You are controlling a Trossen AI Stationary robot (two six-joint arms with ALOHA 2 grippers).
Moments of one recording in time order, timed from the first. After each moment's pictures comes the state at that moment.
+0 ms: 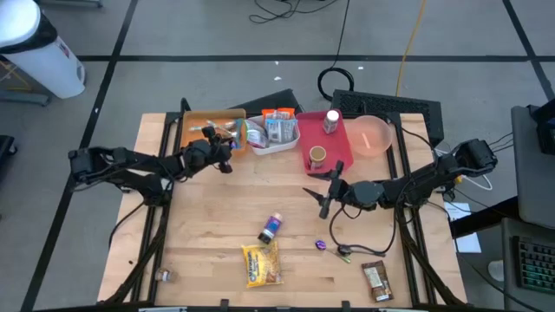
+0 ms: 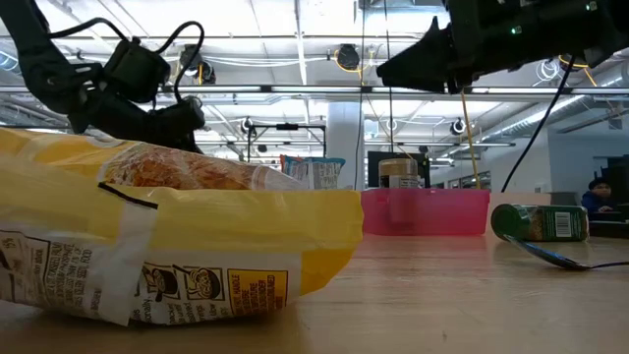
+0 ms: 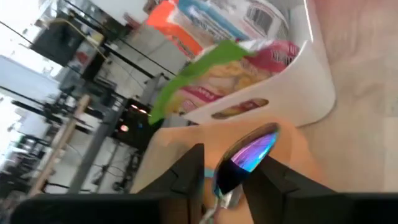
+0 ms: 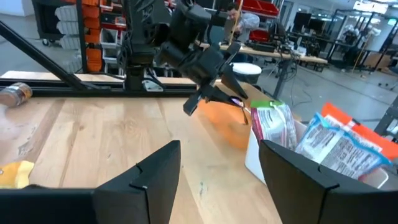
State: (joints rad) left arm 0.43 1.28 0.24 0.70 -0.37 0.71; right arm 0.27 1.31 0.49 0.73 0.63 -0.06
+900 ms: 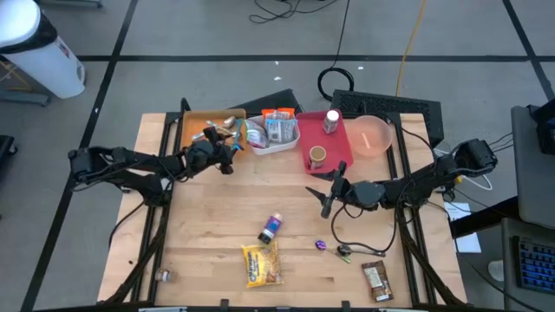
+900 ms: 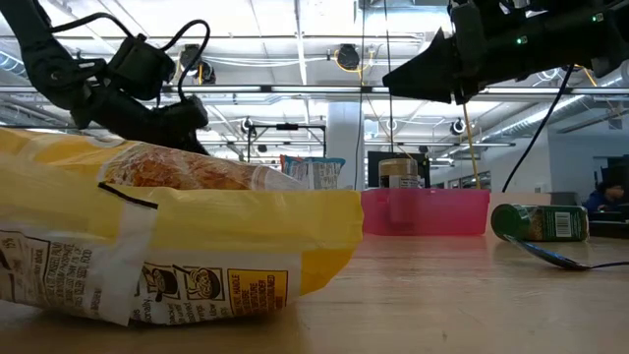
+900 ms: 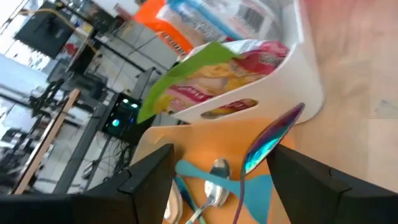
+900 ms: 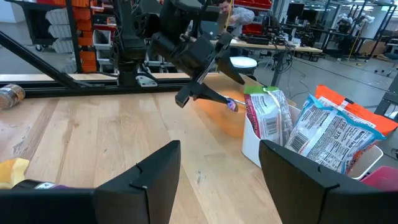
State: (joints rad) left arm 0.40 1.28 0.27 0.62 -0.38 0.66; right arm 0.27 1.31 0.43 0.78 0.66 -0.01
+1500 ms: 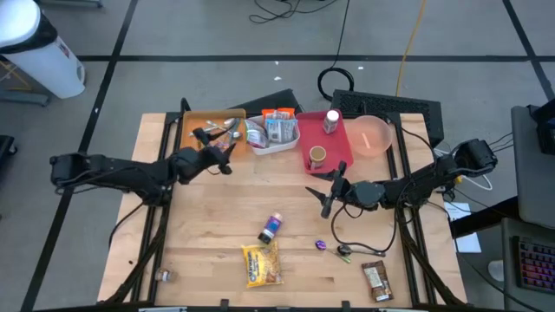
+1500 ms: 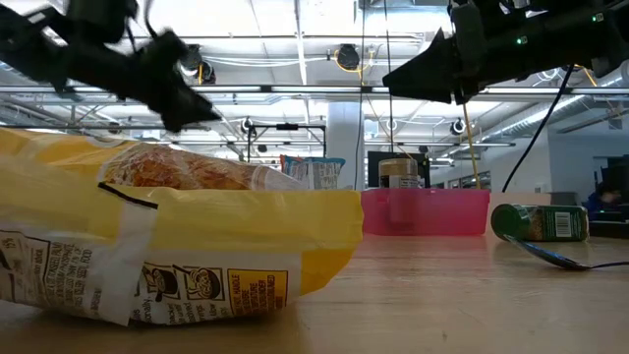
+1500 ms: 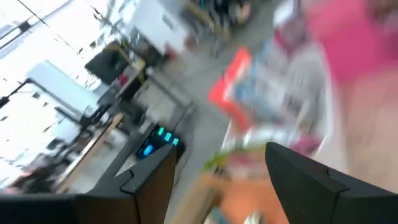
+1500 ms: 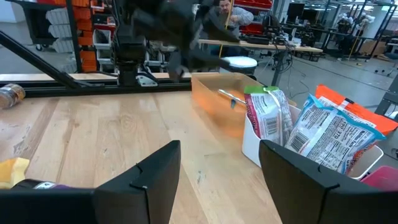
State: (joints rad) left arm 0.21 1.01 0.27 0.63 -0.60 0.65; right arm 0.27 1.31 0.43 0.78 0.66 -0.01
